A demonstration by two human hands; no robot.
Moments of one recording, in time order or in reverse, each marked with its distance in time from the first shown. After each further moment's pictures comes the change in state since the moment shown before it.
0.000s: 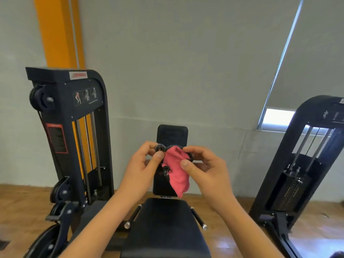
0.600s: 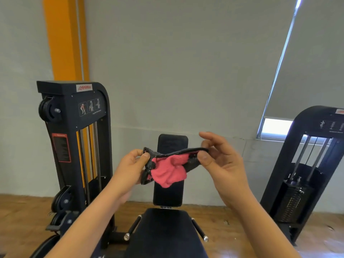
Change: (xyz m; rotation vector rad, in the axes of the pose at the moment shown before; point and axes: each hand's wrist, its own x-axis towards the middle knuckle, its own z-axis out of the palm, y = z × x) left_hand 0.017 0.009 -0.033 -0.238 -0.006 -0.392; right_hand 0.016 -0.046 -0.023 0.119 -0.061 -0.175
